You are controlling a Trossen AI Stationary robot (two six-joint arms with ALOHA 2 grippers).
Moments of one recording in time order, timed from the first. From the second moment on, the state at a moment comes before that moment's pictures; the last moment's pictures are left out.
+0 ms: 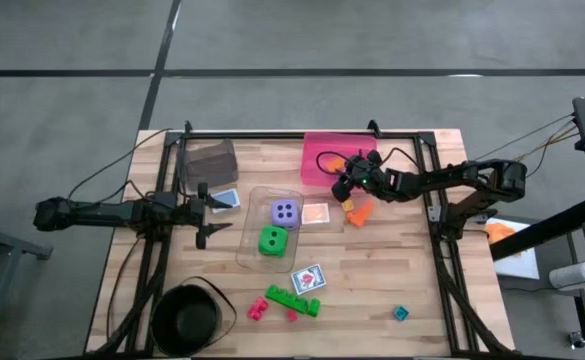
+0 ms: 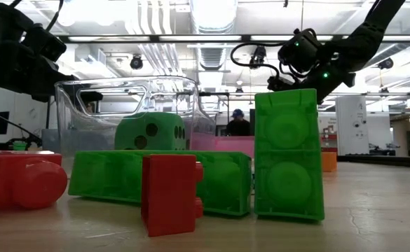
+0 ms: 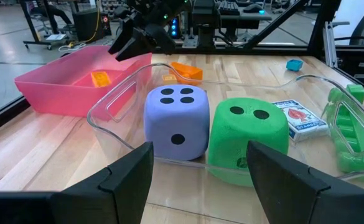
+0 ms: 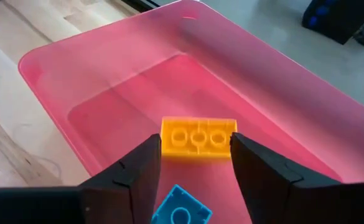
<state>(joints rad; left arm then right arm) 0.03 0.26 0.00 0.02 -0.04 0.00 -0.33 1.50 0.56 0.29 0.49 0.25</state>
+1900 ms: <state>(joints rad) 0.03 0.26 0.00 0.02 -0.04 0.00 0.26 1.21 0.67 -0.20 0.34 0.60</state>
